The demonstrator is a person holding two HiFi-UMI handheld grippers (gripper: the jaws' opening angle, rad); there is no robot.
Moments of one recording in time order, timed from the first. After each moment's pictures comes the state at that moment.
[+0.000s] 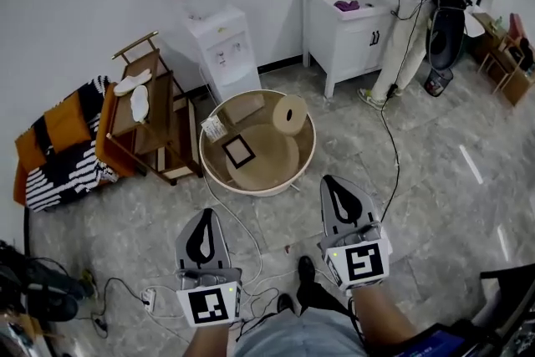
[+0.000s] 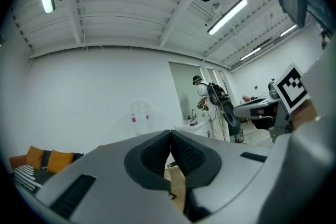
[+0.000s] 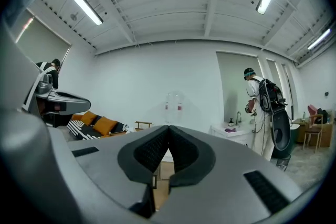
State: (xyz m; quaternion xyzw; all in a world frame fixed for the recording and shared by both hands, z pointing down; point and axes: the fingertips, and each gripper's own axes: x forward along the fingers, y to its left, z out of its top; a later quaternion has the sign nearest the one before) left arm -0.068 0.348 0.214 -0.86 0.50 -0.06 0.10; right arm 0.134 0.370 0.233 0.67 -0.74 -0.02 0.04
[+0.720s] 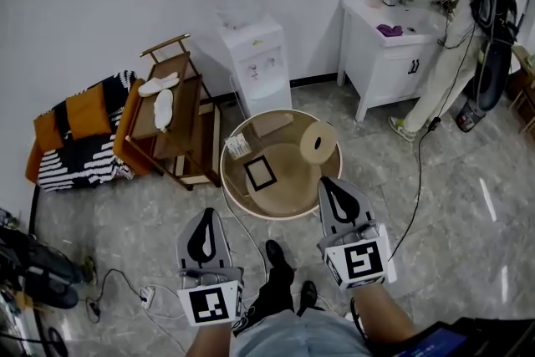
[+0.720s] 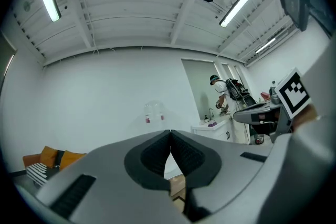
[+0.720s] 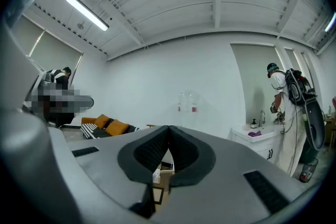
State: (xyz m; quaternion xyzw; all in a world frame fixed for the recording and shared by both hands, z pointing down) left arm -0.068 0.243 0.198 -0.81 0.57 -0.06 0.10; right arm 0.129 0.231 0.226 0.60 -0.80 -0.02 0.03
